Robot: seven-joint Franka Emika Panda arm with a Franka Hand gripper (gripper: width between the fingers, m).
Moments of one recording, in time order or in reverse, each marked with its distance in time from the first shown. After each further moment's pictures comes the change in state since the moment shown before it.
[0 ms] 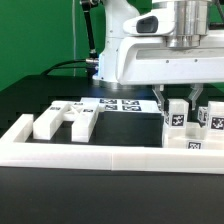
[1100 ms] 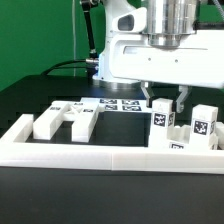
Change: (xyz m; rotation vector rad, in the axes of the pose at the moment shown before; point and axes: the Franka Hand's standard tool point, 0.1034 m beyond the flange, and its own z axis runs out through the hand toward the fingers) arm 0.002 0.020 -0.002 -0.023 0.012 0.655
